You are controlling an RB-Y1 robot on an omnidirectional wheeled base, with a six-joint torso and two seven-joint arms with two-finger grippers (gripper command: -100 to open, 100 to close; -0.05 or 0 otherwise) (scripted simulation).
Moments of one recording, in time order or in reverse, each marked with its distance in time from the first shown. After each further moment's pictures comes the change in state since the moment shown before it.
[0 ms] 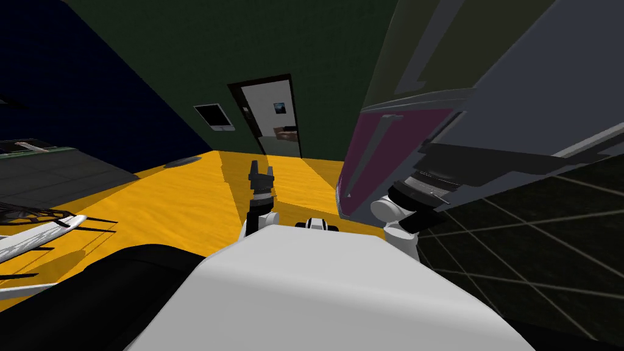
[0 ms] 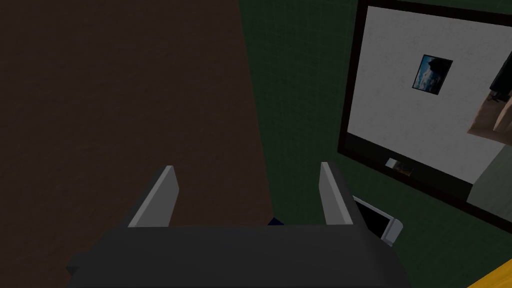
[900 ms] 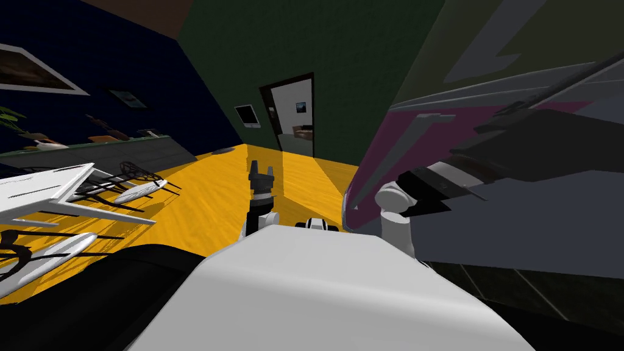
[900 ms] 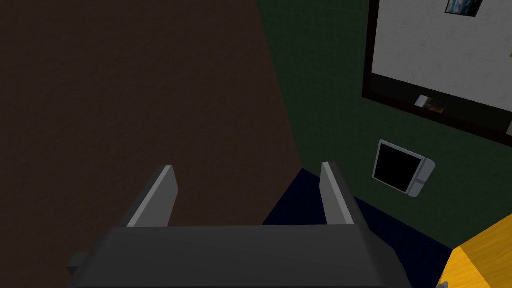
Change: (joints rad) left arm 0.000 0.000 0.000 0.000 0.000 0.000 0.000; right arm -0.218 -0.024 0.004 -0.003 -0.284 -0.177 0.009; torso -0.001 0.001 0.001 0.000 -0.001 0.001
